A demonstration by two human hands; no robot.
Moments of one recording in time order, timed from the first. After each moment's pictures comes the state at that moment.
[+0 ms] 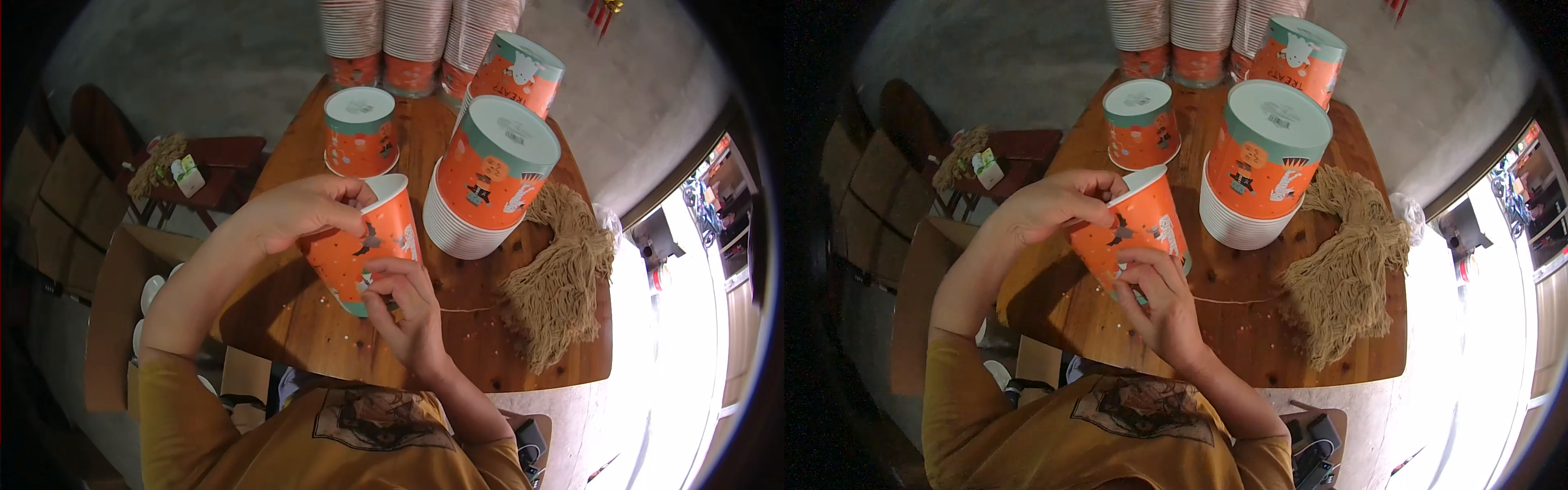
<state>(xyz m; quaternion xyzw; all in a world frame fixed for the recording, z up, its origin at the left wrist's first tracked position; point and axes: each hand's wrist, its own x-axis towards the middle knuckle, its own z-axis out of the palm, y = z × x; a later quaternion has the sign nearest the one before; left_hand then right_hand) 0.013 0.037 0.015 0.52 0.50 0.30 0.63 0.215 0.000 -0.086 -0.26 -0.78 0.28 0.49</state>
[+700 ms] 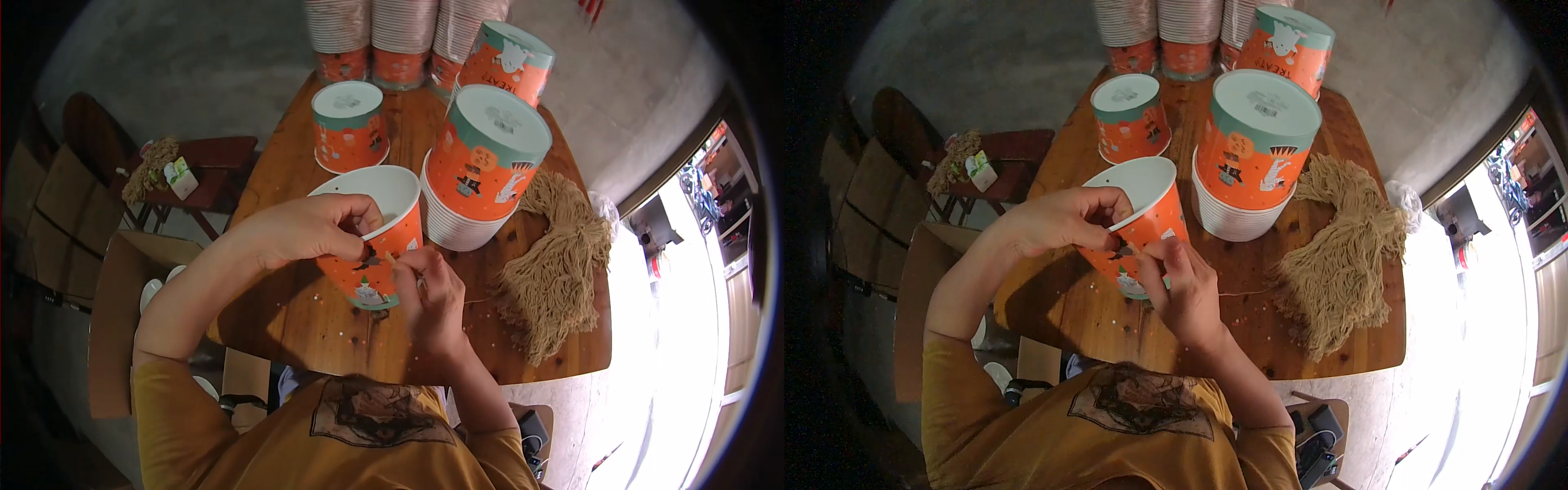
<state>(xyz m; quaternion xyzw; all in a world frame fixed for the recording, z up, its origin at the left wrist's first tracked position) 0.025 0.036 -0.003 0.58 0.46 0.25 0.63 0.232 0.020 -0.086 -0.26 -0.77 0.19 0.55</state>
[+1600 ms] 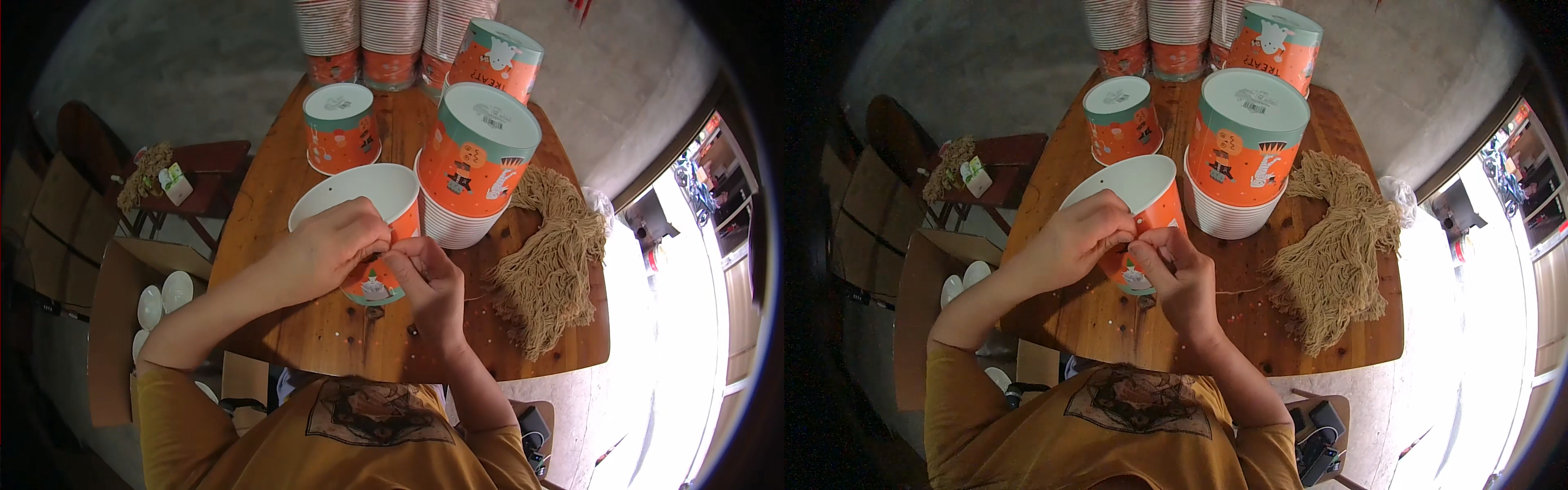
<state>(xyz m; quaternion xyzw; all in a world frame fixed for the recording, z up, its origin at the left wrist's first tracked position) 0.050 0.014 -0.020 0.85 0.37 0.36 0.13 0.231 0.014 -0.072 -0.34 -0.58 0.53 0.51</state>
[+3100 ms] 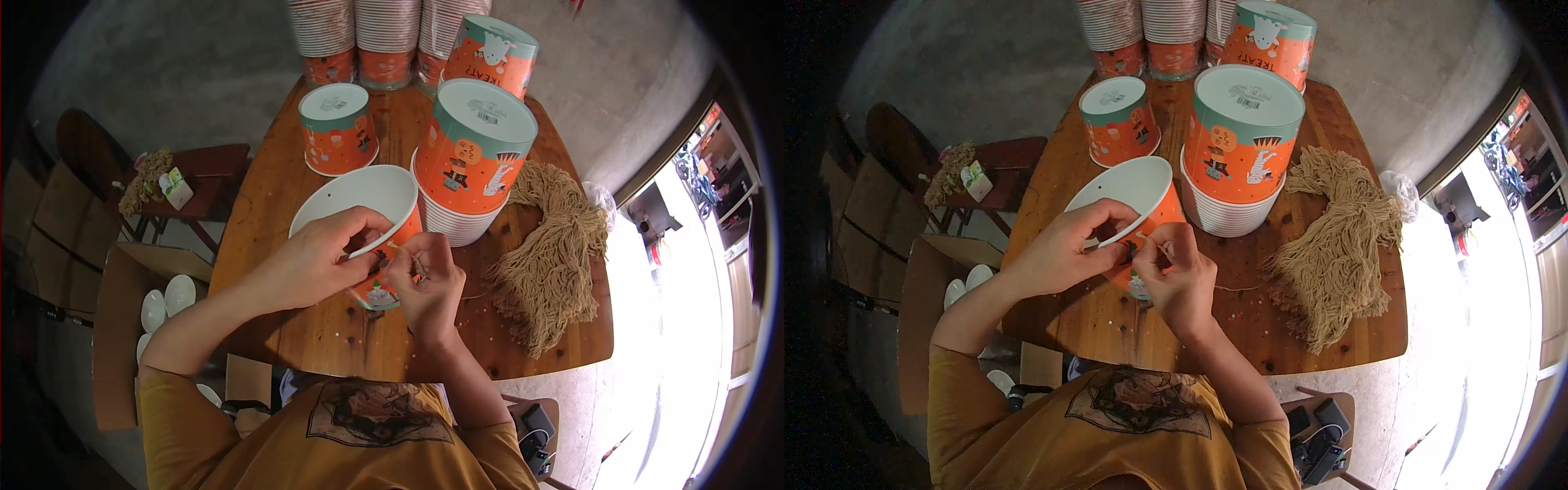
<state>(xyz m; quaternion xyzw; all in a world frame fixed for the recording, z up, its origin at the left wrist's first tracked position) 0.054 0.006 -0.017 0.76 0.46 0.34 0.32 0.224 0.018 -0.089 -0.38 -0.62 0.39 0.57</state>
